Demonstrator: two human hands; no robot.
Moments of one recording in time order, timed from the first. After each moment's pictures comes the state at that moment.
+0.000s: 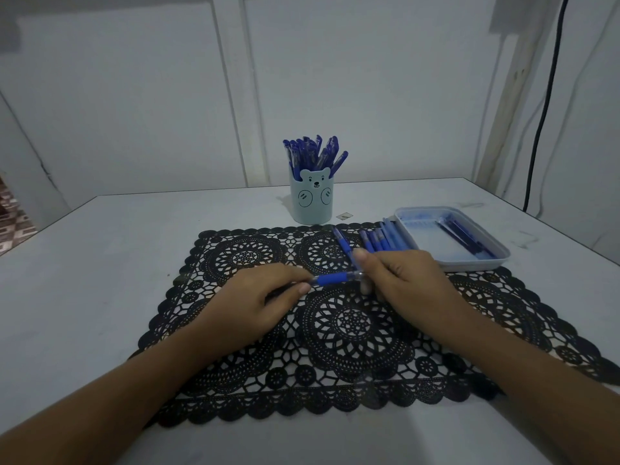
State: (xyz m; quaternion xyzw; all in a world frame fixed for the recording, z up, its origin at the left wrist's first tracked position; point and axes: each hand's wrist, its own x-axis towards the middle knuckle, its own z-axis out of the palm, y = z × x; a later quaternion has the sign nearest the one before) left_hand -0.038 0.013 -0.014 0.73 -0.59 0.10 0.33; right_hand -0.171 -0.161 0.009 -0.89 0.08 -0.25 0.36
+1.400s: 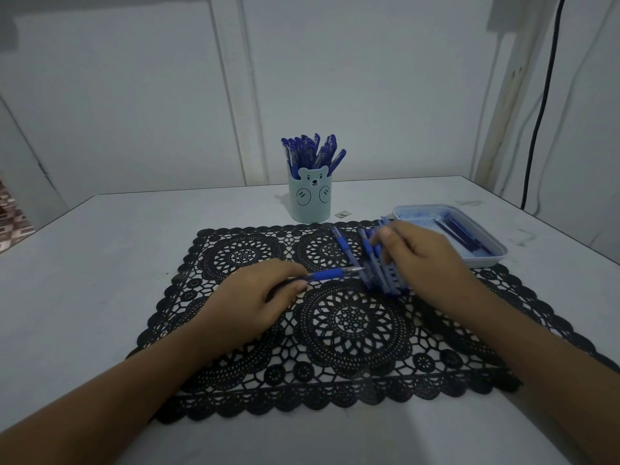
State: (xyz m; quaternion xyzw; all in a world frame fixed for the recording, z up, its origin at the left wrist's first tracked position) left_hand -0.038 0.011 -0.015 0.75 -0.57 0.12 0.30; right_hand -0.168 -0.186 0.012 -0.90 0.10 -0.29 0.32
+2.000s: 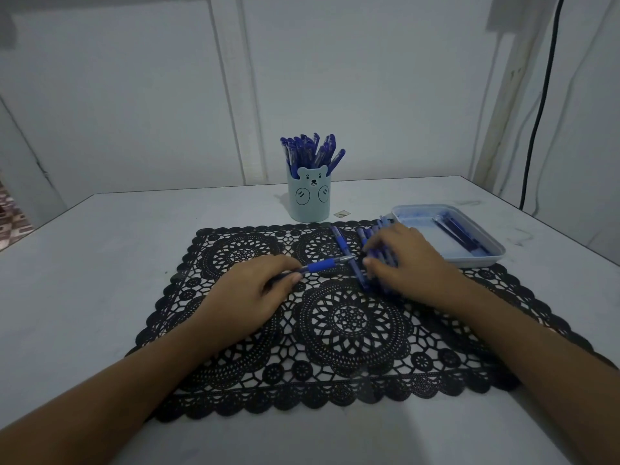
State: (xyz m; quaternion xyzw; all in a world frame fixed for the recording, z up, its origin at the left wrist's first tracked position) left_hand -0.035 0.009 -0.017 0.77 -0.53 0.11 0.33; right_hand -0.149 -0.204 -0.003 -0.96 0.12 -0.20 0.18
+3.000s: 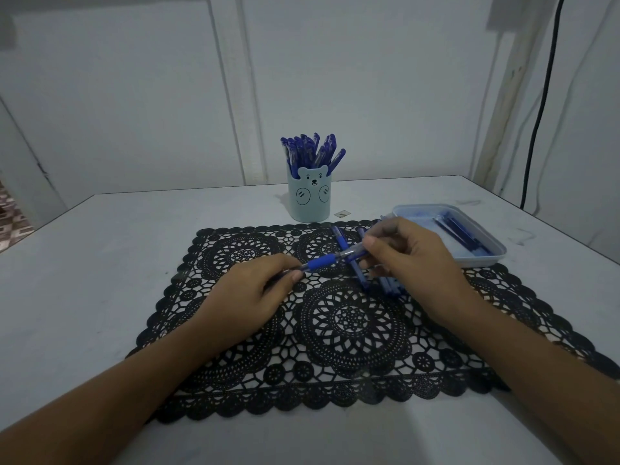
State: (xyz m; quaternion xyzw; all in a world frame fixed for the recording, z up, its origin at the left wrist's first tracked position) left_hand -0.037 0.010 -0.016 0.77 -0.53 0.12 0.34; right_hand -0.162 -0.171 0.009 -0.74 0.09 -0.29 0.61
